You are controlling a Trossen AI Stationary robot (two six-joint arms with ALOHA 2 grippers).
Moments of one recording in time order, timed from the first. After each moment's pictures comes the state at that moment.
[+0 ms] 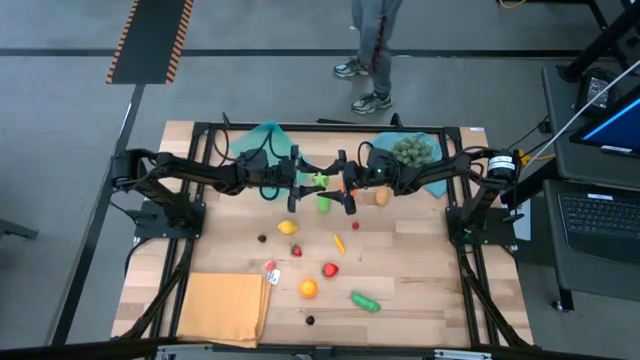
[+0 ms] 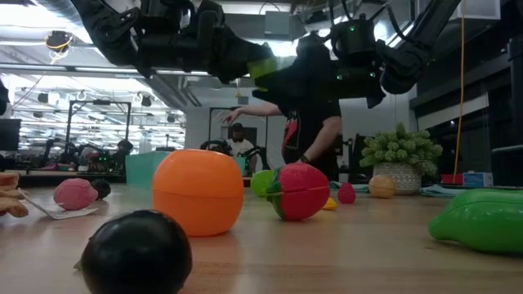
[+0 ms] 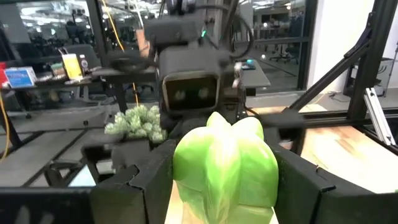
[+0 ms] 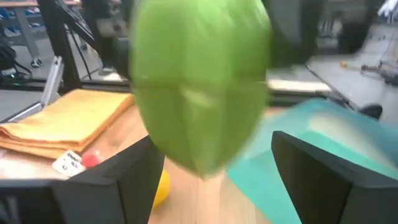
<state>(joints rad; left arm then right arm) 0.25 1.47 0.63 0.84 0.22 0.08 -0.27 1.75 0.76 0.90 -0.39 -0.05</state>
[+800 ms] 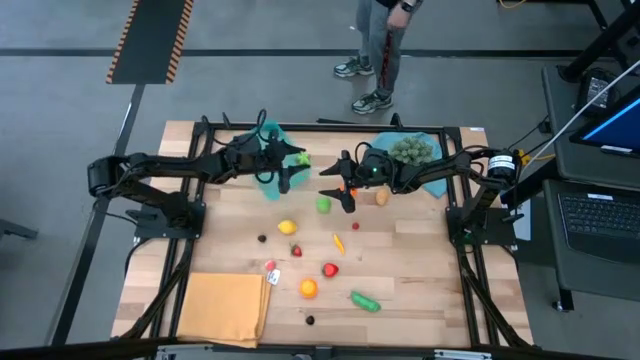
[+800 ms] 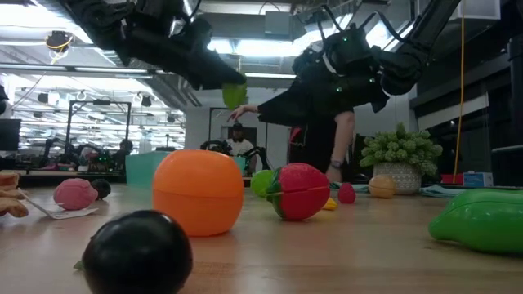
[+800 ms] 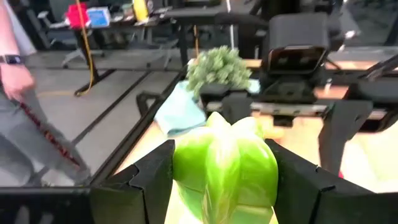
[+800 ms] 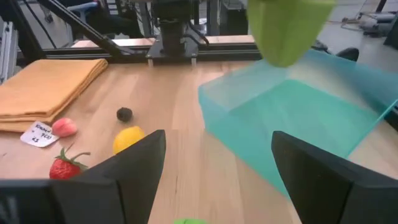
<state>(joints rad) 0.39 1.28 0.63 0.41 0.06 0.11 -0.29 1.75 0.76 0.74 -0.31 -0.05</state>
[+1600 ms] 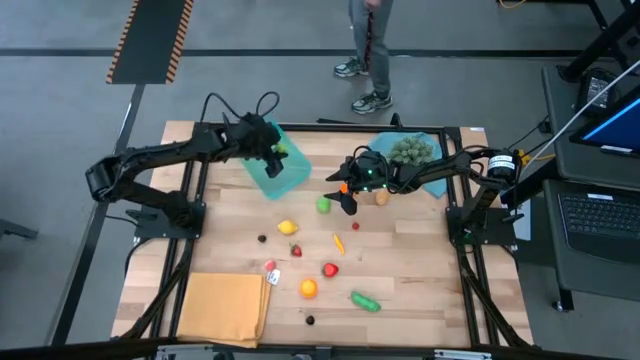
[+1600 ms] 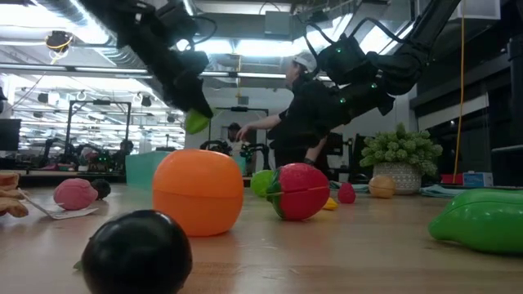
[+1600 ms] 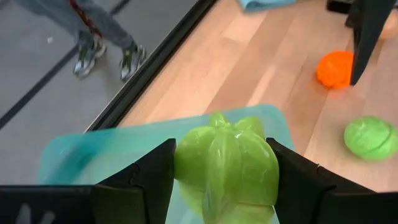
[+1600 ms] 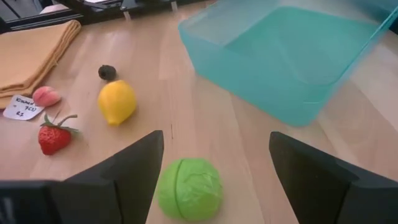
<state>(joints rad) 0.57 1.28 0.87 -0.34 -0.04 0.05 -0.29 1.76 0.76 0.55 -0.26 0.05</state>
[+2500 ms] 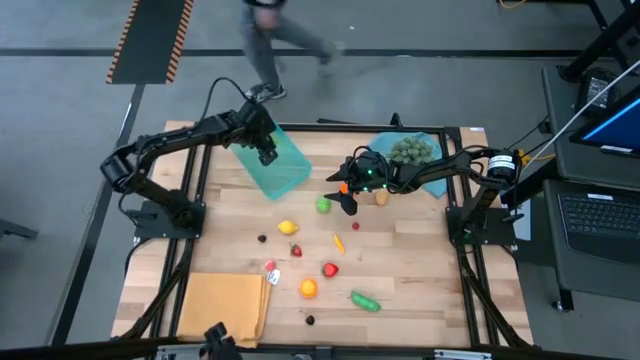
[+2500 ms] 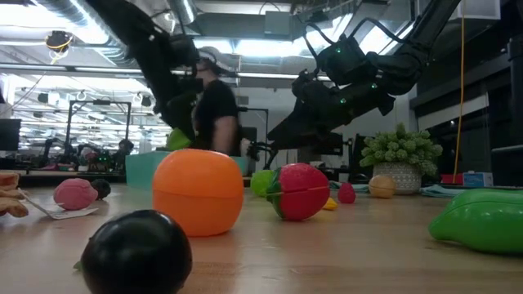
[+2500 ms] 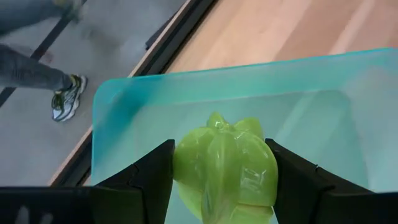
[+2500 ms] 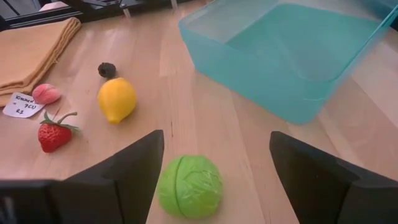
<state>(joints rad) 0.76 1.44 0.95 -0.47 -0.03 0.18 -0.29 1.76 0.76 0.54 -0.26 0.05</state>
